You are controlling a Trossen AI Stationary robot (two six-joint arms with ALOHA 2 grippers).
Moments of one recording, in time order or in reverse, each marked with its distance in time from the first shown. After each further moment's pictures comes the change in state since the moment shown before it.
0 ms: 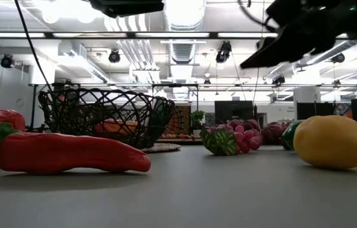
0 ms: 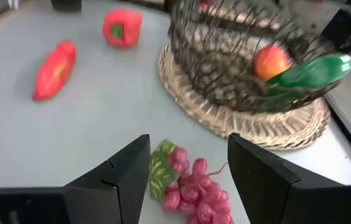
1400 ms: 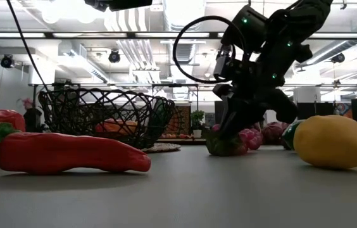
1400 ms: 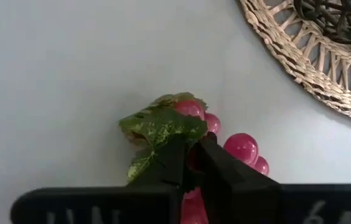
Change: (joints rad) left arm 0.000 -0.100 -0.045 0.001 -0.067 0.040; right arm -0.023 0.614 0.307 -0.163 0.012 -0.195
